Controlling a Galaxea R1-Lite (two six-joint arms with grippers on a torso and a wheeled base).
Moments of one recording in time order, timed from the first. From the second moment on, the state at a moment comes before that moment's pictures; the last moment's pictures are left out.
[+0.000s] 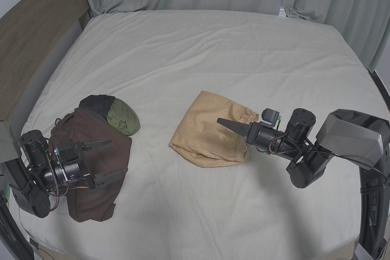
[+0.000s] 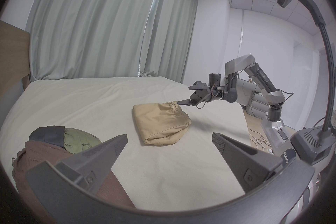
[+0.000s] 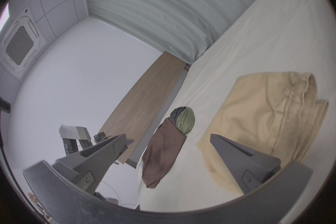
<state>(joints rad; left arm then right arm) 0.03 1.98 -0.27 -1.55 -0.97 0.19 0.38 2.39 -0.97 -1.54 0.68 0.74</state>
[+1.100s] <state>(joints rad) -0.04 1.89 -0.23 -1.55 -1.07 0.03 0.30 2.38 -0.93 -1.54 0.61 0.68</state>
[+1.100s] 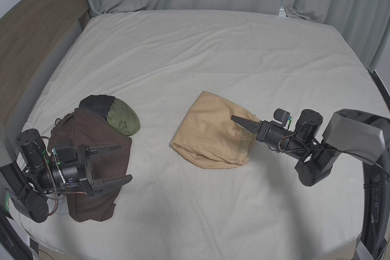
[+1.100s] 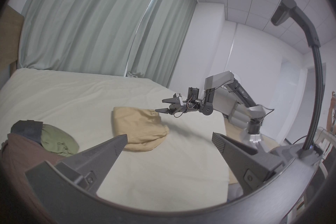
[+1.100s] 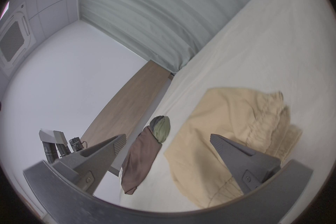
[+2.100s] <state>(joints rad) -0.31 1.65 -0.02 -1.47 -0.92 0.15 0.39 1.61 -0.13 -1.53 0.34 0.14</state>
